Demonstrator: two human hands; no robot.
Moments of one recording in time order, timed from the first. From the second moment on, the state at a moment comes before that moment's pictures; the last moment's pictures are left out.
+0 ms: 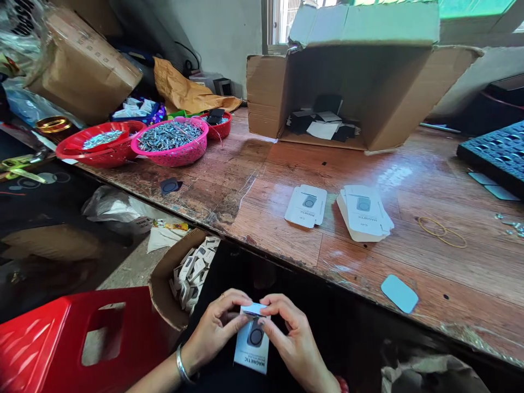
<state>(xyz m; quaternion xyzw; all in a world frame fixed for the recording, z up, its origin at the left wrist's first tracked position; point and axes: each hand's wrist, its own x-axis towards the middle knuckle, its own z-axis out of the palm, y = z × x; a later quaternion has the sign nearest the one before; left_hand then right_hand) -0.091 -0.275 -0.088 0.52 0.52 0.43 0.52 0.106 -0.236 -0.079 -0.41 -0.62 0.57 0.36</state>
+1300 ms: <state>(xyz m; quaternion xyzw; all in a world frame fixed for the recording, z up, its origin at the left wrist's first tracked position) -0.095 -0.277 -0.083 0.60 0.50 0.41 0.47 0.111 -0.246 -0.071 -0.41 -0.68 0.51 0.33</state>
